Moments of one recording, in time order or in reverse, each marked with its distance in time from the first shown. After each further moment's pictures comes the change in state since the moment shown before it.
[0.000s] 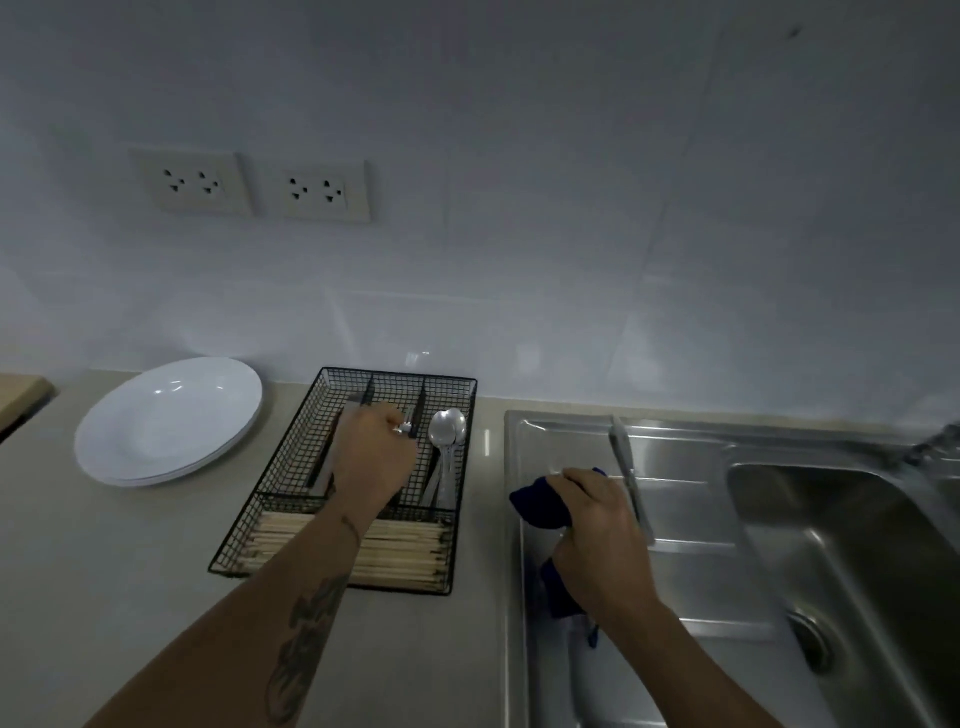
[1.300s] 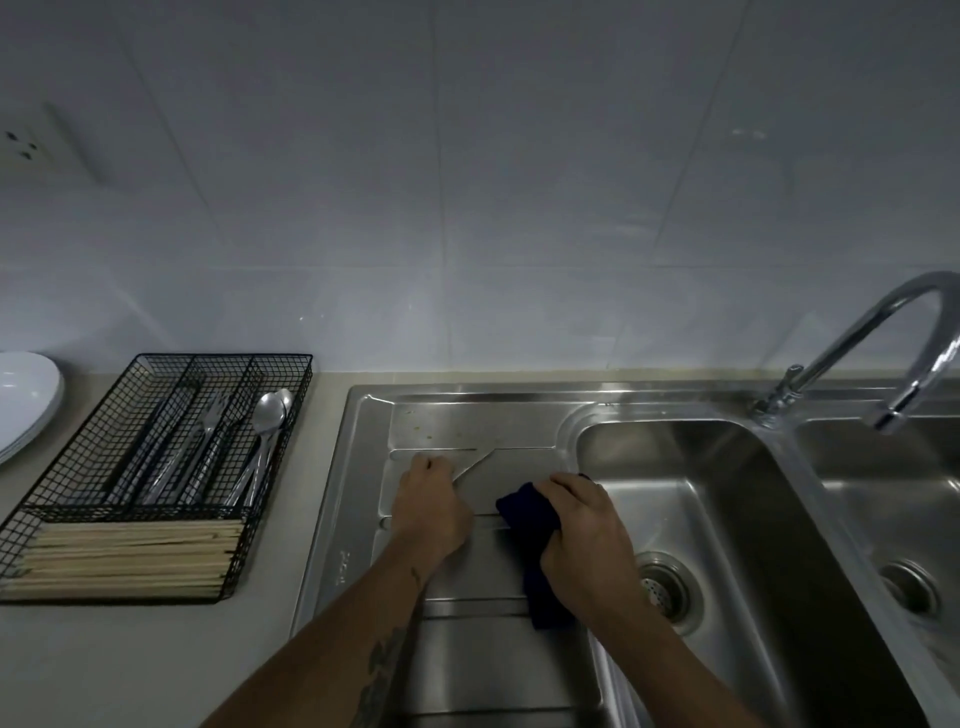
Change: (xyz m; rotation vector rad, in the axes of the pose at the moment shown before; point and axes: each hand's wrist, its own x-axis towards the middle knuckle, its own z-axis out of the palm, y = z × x) left_hand -0.126 0.138 0.227 0.266 -0.406 0.061; right_hand -0.039 0.196 -0.077 0.035 -0.043 0.123
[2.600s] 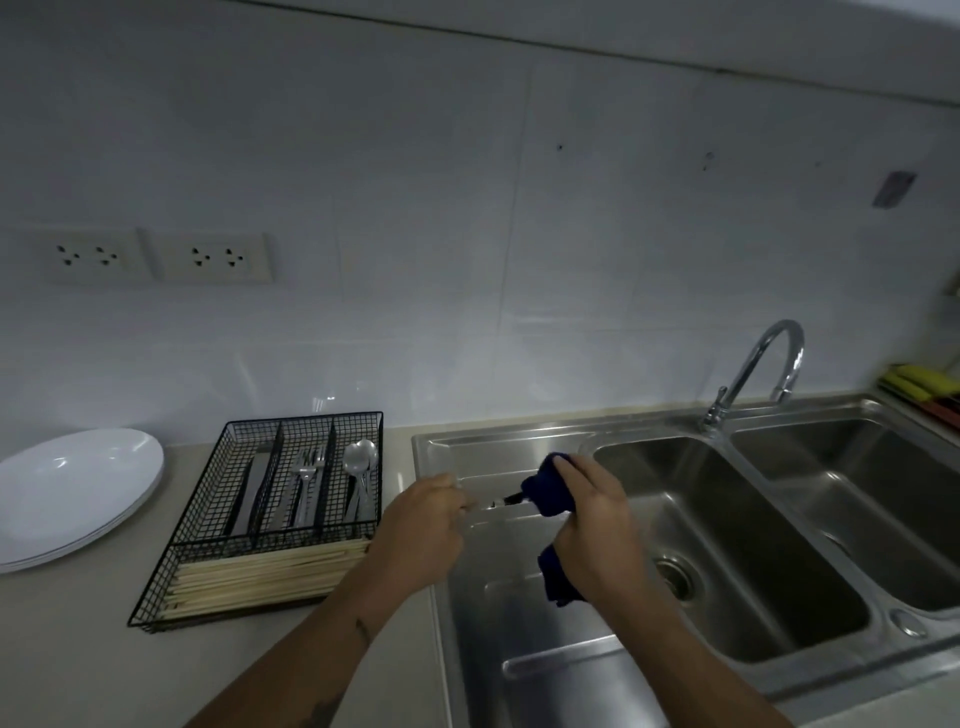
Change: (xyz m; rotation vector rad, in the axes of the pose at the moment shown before) left_hand -0.096 -0.116 -0.175 -0.069 0.102 0.736; right_hand -0.057 -0.178 -0.007 -0.081 0.355 0.044
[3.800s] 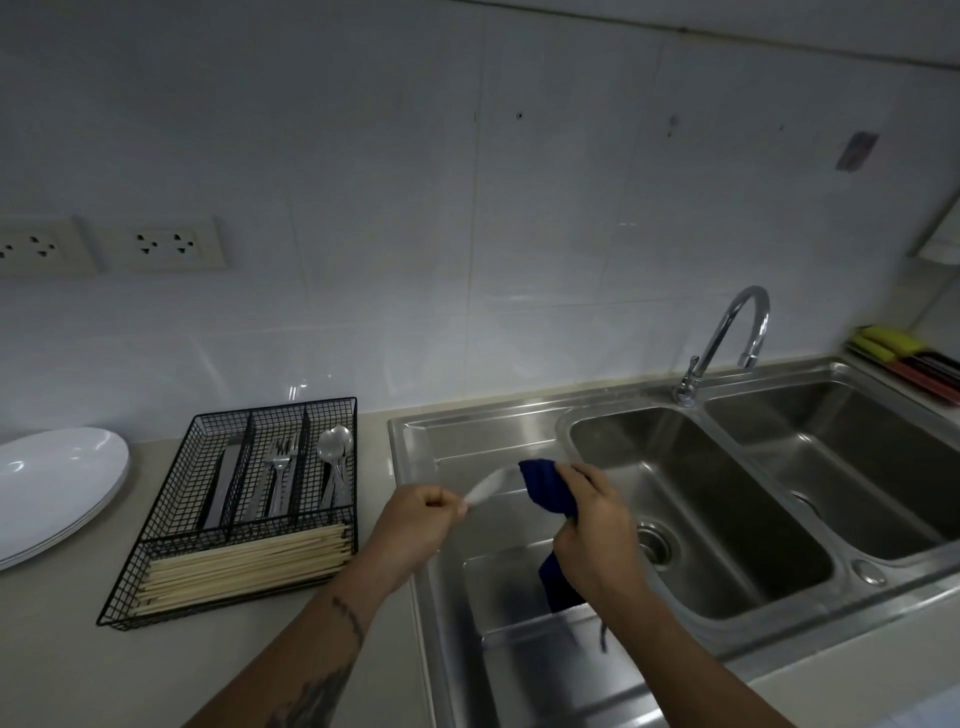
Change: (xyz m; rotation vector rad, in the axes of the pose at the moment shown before) left_hand -0.003 0.029 0.013 -0.634 -0.164 -0.622; right_hand -0.032 0.009 -0.021 0.028 -0.010 0.164
